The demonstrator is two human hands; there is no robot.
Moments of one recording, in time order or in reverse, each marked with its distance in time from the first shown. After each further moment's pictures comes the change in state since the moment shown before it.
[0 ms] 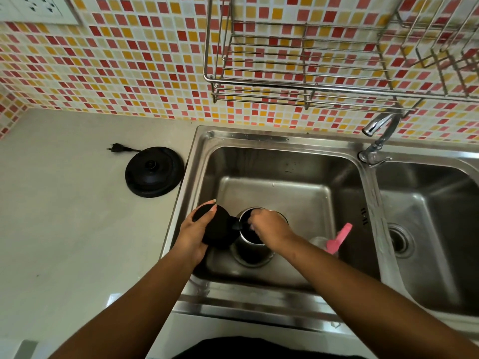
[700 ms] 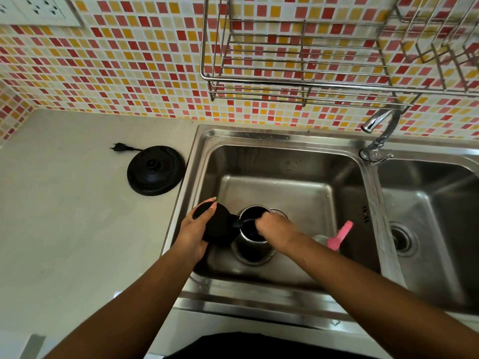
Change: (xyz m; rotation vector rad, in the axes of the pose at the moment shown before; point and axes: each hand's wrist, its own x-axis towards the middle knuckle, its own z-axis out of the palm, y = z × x) left_hand 0.001 -0.001 0.001 -0.001 -0.002 -0.006; right_hand -0.007 0.008 0.004 -0.135 -0.068 -0.037
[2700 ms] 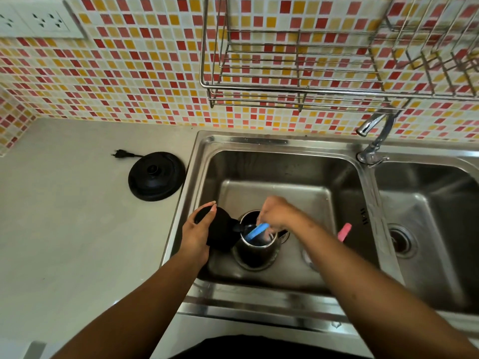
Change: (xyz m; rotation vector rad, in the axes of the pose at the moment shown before) left_hand -0.001 -0.006 0.007 -0.024 0.070 0.100; right_hand 0.001 0.019 -0.051 0.803 -0.159 0.321
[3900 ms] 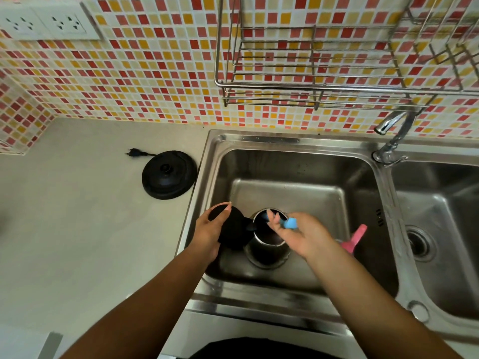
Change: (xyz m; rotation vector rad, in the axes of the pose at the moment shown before) left_hand 0.001 0.010 0.000 0.148 -0.012 -0.050; right_hand -0.022 0.000 0.036 2.030 0.174 0.387
